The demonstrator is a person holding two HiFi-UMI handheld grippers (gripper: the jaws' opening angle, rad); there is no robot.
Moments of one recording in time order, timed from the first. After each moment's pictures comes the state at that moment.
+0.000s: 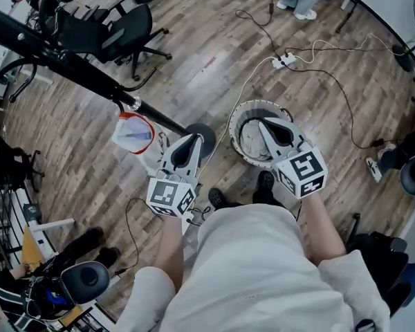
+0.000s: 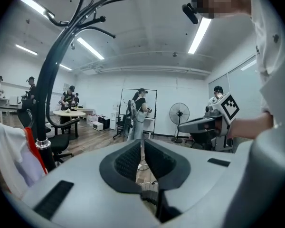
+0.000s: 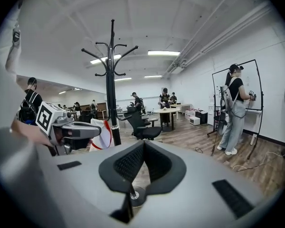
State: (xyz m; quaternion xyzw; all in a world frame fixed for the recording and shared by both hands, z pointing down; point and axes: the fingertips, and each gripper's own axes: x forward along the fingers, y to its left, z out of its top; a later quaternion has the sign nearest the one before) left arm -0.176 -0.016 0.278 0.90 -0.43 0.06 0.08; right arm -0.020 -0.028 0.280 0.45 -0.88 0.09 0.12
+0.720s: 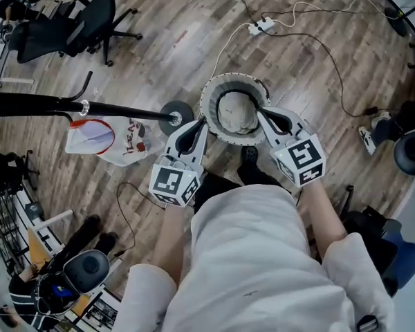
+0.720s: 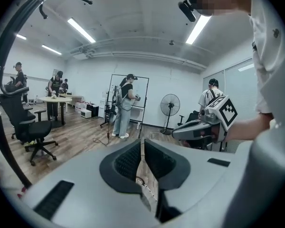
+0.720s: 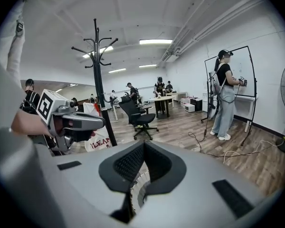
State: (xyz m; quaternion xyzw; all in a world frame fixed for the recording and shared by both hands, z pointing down) left arm -0.002 -0.015 0.333 0.91 -0.38 0.11 0.13; right arm 0.128 -0.015 0.357 0.45 -0.87 0.15 0.17
